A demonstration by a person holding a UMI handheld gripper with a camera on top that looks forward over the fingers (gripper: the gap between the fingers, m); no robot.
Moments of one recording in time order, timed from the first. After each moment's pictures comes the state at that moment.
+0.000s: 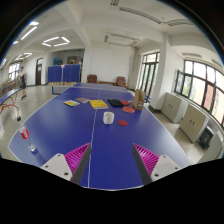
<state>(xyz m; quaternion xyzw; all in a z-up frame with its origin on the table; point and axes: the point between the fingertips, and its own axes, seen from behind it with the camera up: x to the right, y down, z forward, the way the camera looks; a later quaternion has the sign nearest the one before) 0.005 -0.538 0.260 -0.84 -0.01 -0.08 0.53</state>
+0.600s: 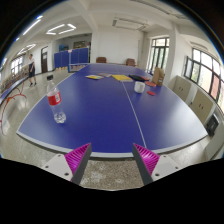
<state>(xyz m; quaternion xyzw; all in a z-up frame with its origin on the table) -0.220 -0.636 0.107 -0.89 -0.02 -0.04 0.44</state>
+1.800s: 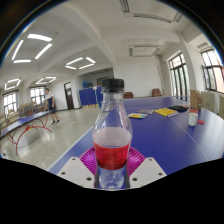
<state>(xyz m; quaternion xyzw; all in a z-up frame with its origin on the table) -0.498 -0.393 0.155 -0.78 -0.06 0.13 0.61</state>
